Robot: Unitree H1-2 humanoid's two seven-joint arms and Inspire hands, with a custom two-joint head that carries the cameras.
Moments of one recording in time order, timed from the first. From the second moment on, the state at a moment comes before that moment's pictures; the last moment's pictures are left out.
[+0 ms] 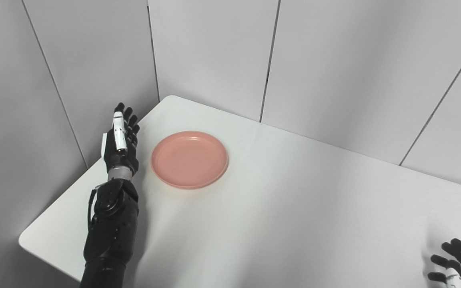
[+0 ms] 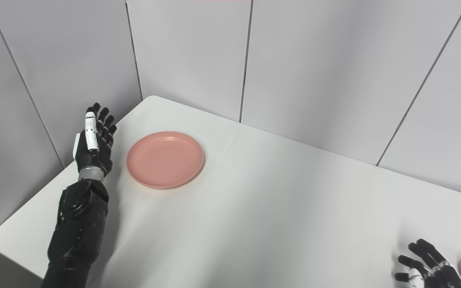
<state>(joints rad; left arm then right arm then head) -0.33 0.23 0.50 0.23 -0.41 0.01 0.16 -0.05 -0.06 -0.12 -0.17 0.10 0.11 -0.03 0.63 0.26</state>
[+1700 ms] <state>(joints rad) -0.43 0.25 0.39 0.44 -0.45 0.02 -0.04 -0.05 -0.05 -0.12 -0.19 0.09 0.11 -0.04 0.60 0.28</state>
